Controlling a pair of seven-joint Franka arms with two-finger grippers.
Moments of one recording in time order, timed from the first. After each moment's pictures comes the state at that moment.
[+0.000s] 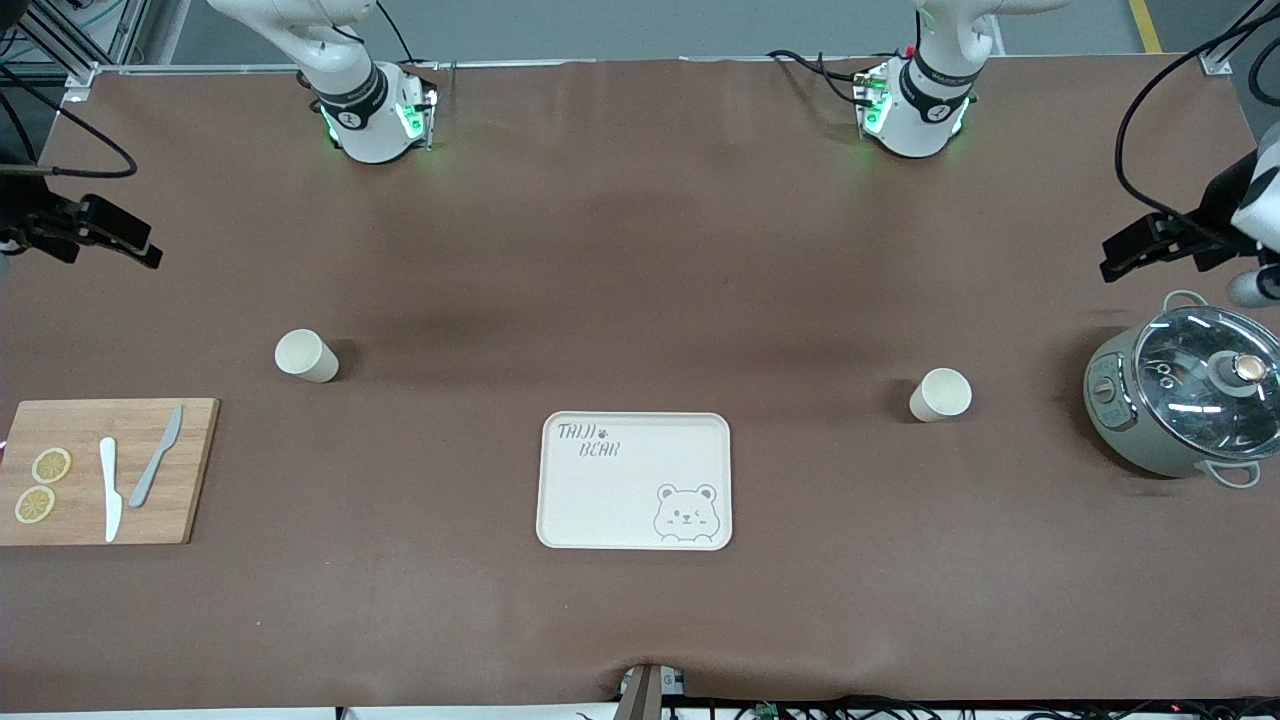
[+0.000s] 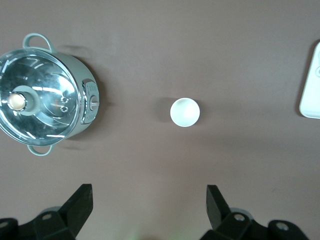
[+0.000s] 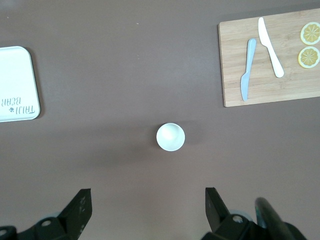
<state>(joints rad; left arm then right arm) 0.00 0.07 -0.05 -1.50 0.04 1.51 -0.14 -0.09 -0.05 0.03 -1.64 0.04 1.57 0.05</state>
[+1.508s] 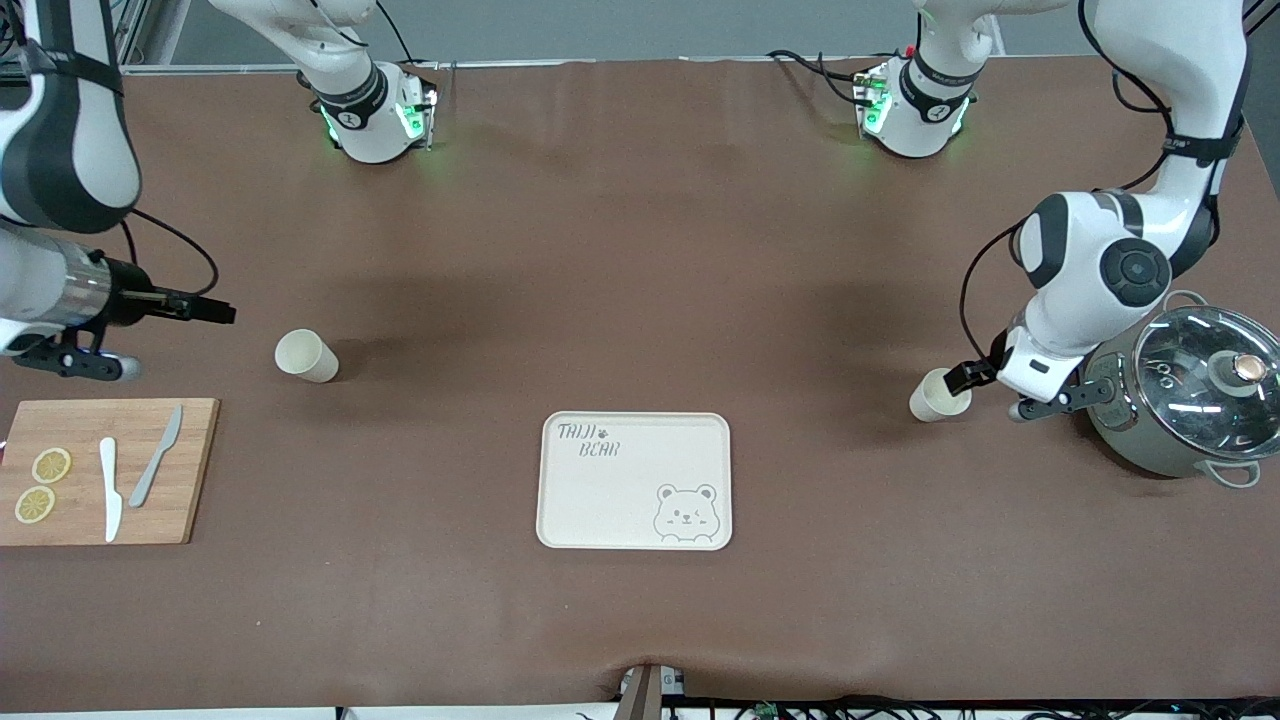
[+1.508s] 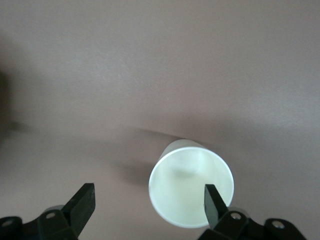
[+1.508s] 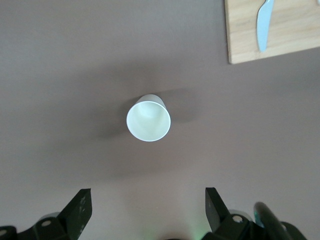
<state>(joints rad) 0.00 0.27 -0.05 -2.19 0.04 2.49 -0.32 -0.14 0.11 0.03 -1.88 0.01 1.71 0.08</state>
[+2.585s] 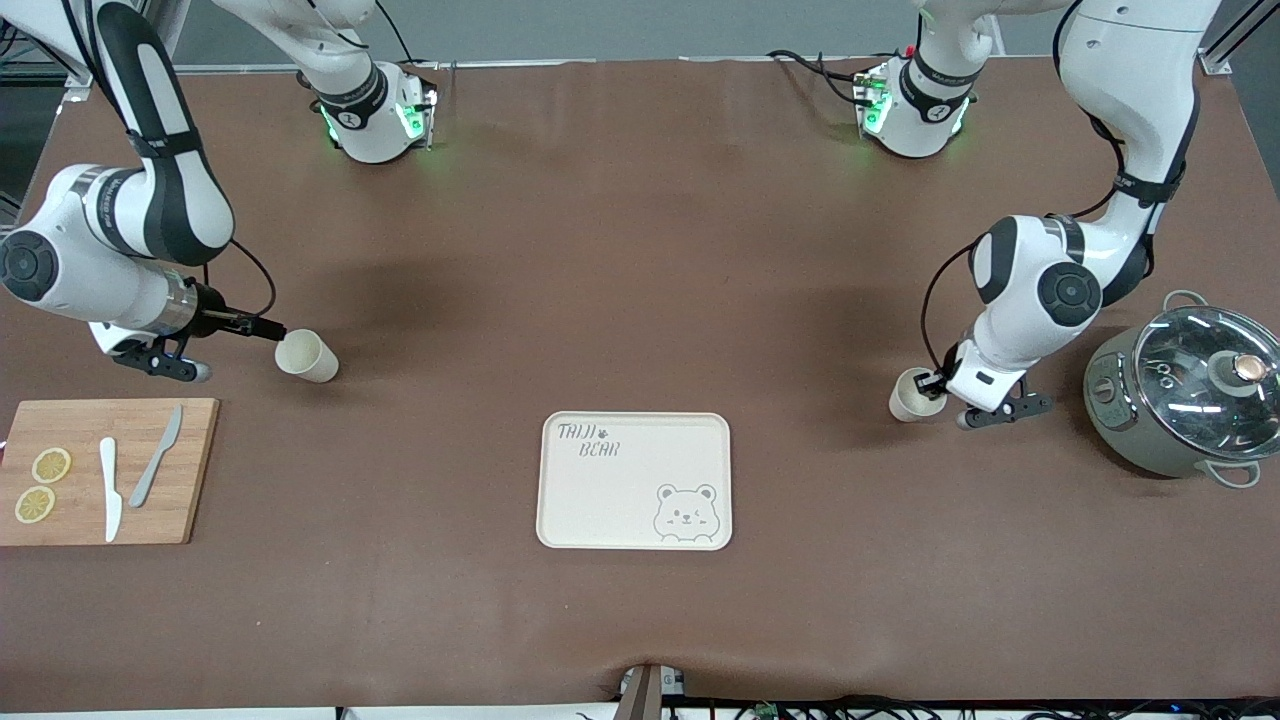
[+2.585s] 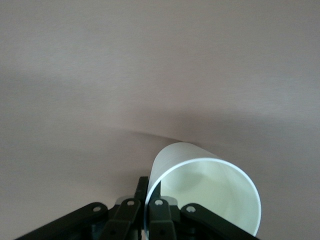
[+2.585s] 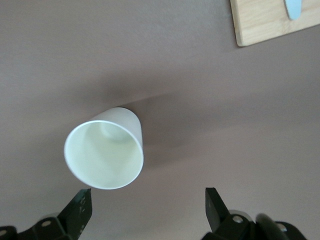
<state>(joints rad) 0.00 0.35 -0.14 -2.18 0.04 2.58 -0.37 -0.20 0.15 0.03 -2.25 0.01 2.18 0.09</state>
